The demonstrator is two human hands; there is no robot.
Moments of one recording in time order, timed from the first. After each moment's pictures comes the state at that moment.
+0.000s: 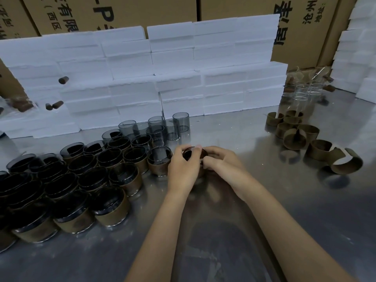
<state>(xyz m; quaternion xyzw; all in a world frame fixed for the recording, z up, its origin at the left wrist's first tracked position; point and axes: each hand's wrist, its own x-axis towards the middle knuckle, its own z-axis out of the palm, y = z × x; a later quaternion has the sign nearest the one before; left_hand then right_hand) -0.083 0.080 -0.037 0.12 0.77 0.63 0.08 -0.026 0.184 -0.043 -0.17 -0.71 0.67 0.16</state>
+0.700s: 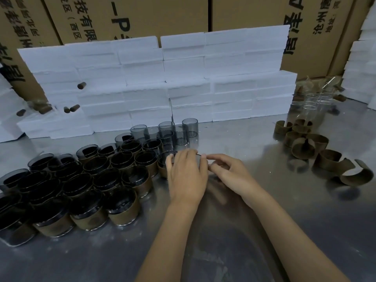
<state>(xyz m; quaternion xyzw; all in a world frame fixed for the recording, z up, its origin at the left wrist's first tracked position) -0.084 0.066 -0.042 0.26 0.90 0.31 -0.18 -0.034 0.187 -0.055 -0.17 -0.77 0.59 0.16</state>
